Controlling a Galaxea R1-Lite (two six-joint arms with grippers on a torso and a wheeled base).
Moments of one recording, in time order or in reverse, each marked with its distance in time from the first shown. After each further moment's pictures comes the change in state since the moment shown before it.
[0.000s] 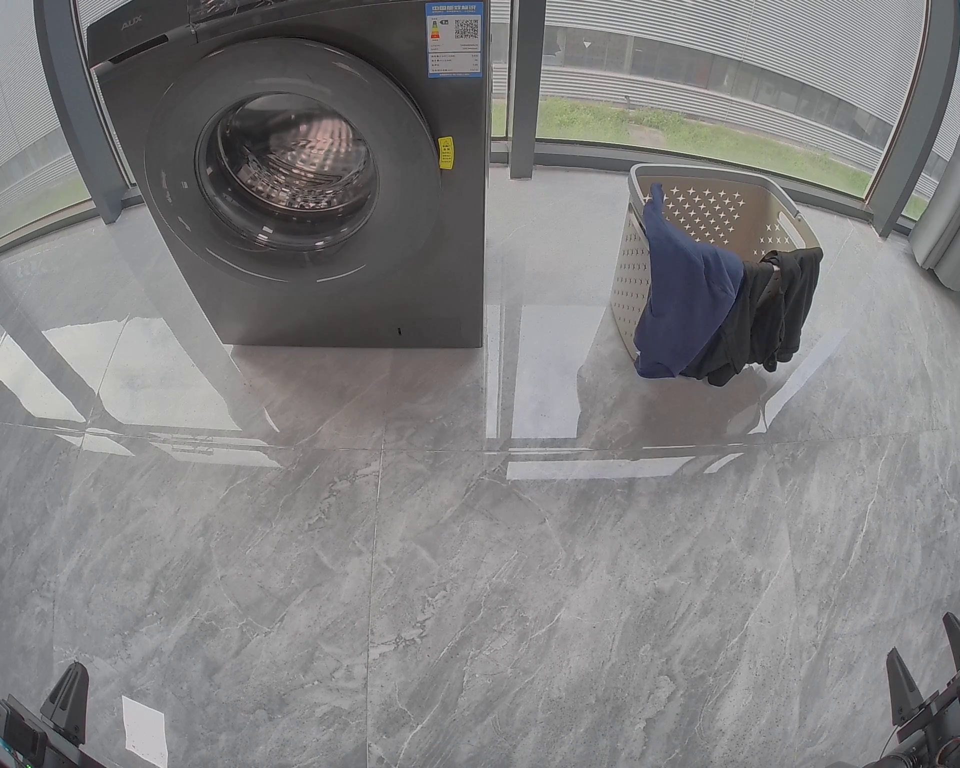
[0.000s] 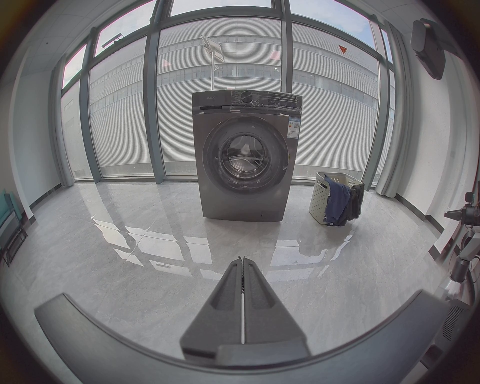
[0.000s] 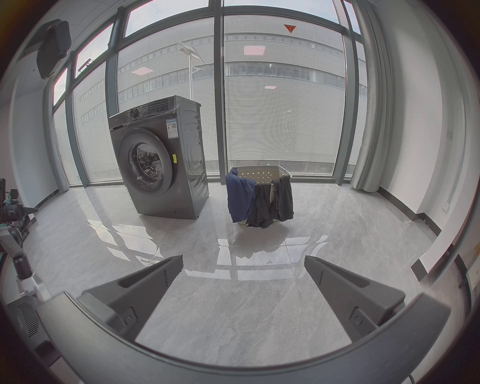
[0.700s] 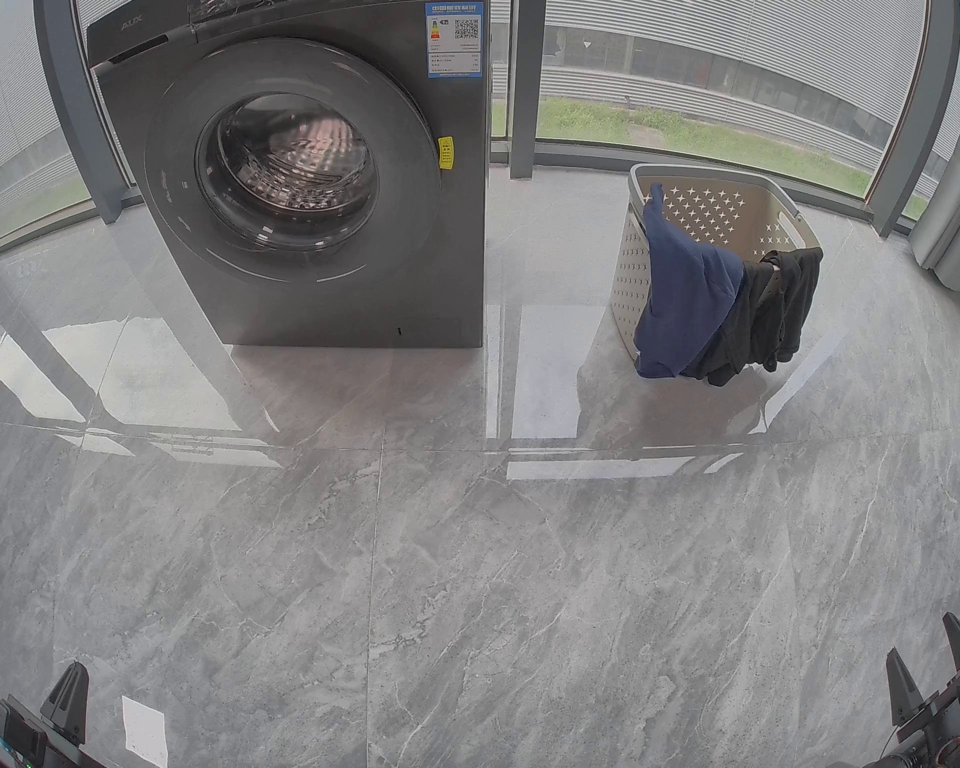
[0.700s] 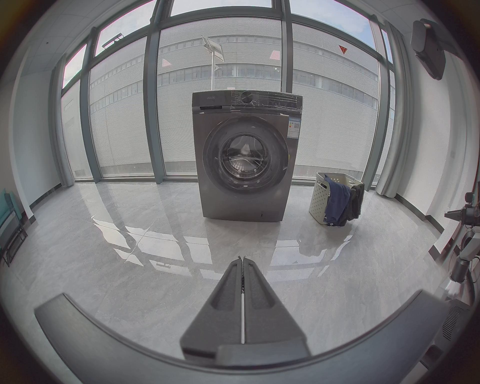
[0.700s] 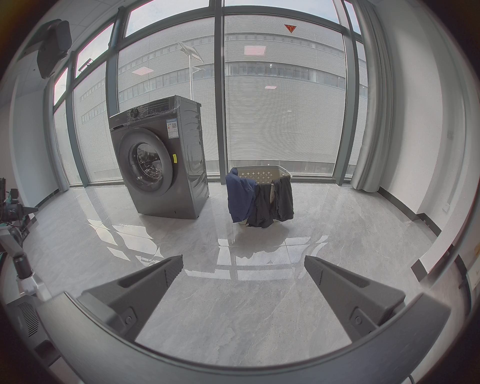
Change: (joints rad) left arm 0.000 0.000 0.000 0.000 0.000 -0.001; right arm 0.000 0.000 0.000 0.000 0.002 -0.001
